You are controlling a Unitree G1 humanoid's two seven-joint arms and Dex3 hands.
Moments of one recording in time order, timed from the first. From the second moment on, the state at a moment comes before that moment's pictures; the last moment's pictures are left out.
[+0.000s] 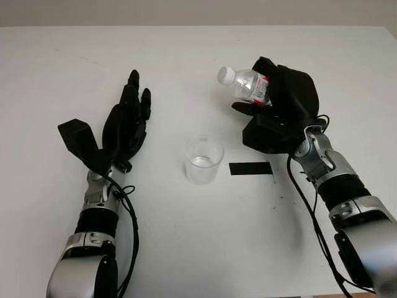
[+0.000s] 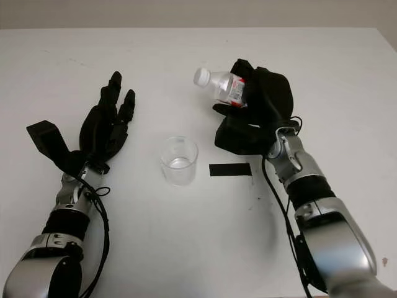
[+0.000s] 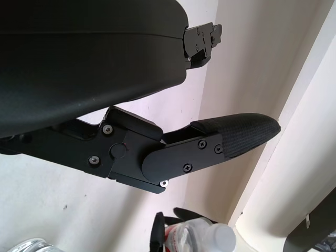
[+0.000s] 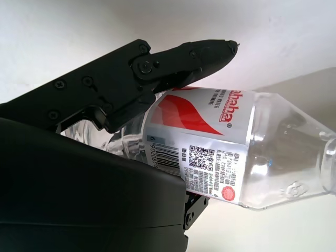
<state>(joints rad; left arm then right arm) -0.66 0.12 0.25 0.74 -0.33 -0.22 -0.44 -0.84 -0.49 0.28 0.79 -0.76 -0.27 -0.49</state>
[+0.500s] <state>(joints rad) -0.66 0.12 0.25 0.73 -0.33 -0.21 -0.42 -0.84 -0.57 0.36 0.75 -0.87 -0.36 -0.57</state>
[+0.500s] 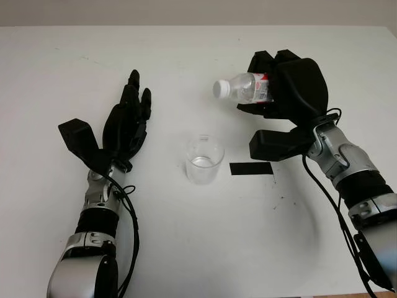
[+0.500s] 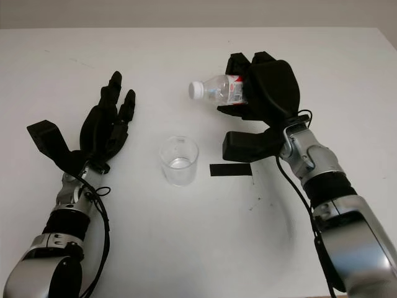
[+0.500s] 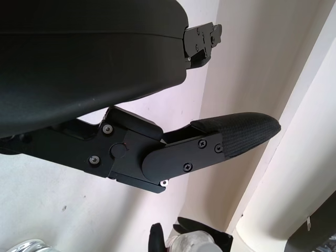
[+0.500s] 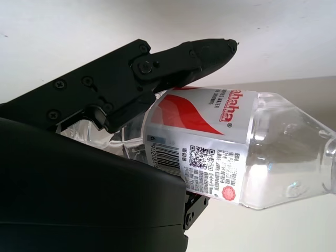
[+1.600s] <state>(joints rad) -0.66 0.11 0.24 0.73 -0.32 -0.22 -0.40 -0.87 -0.63 0.47 0.74 -1.09 -0.44 -0.92</state>
